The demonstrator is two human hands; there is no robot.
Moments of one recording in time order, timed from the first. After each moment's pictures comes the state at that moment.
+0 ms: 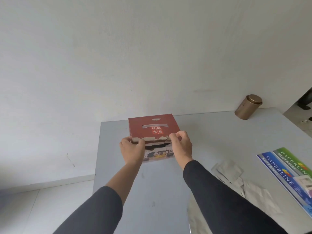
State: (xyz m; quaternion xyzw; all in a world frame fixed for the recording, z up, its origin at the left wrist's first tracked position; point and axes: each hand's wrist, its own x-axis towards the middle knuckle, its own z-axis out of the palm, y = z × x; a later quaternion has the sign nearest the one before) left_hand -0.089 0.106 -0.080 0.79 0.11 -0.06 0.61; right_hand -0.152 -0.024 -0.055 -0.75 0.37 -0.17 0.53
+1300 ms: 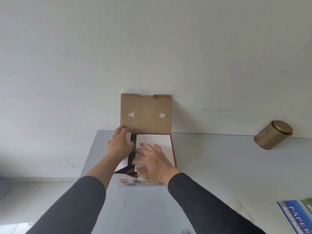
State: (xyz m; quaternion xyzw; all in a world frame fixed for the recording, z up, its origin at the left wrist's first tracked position) left_hand 0.012 0.069 -0.073 0.95 -0.07 -0.04 0.29; right_hand -0.081 -0.069 -0.076 -0.97 -0.20 -0.01 0.15
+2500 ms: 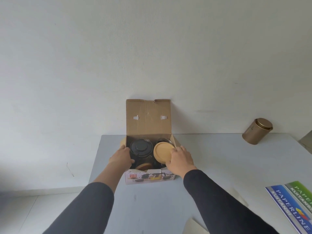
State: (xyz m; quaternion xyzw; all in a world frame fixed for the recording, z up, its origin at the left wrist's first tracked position) left_hand -0.026 0.107 -0.079 0.97 -0.12 -0.15 0.16; right_hand -0.117 -0.084 -0.049 -0.99 0.14 0.08 0.02
